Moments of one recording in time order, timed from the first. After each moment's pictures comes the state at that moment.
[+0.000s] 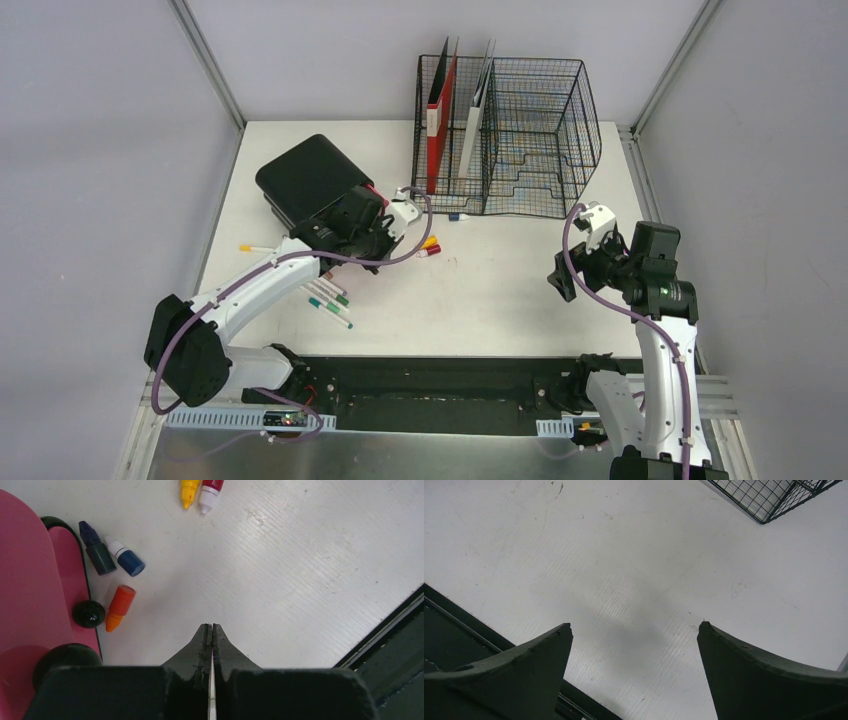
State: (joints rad) left arm -0.62 1.27 0.98 -0.60 0.16 0.15; right arm -0.11 0.74 0.84 -0.90 -0.57 -0.52
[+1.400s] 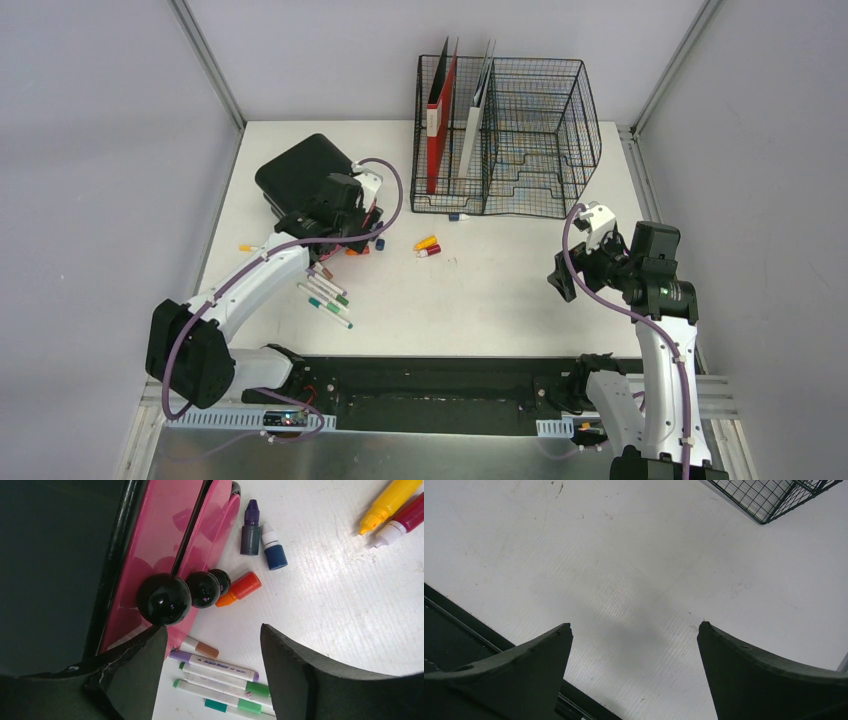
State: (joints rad) left arm -0.48 1.27 0.97 -0.52 -0.25 0.10; right arm -0.11 0.74 0.84 -0.90 -0.57 -0.52
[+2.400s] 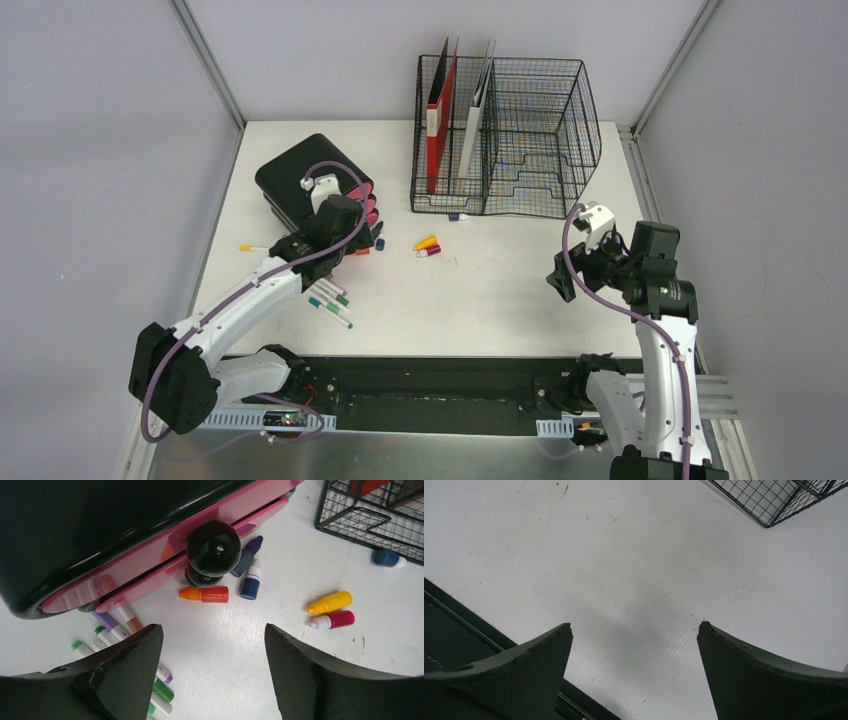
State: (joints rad) left arm -0.54 1.11 0.83 -0.46 -0.44 -0.62; right arm -0.11 0.74 0.84 -0.90 -0.58 -0.53
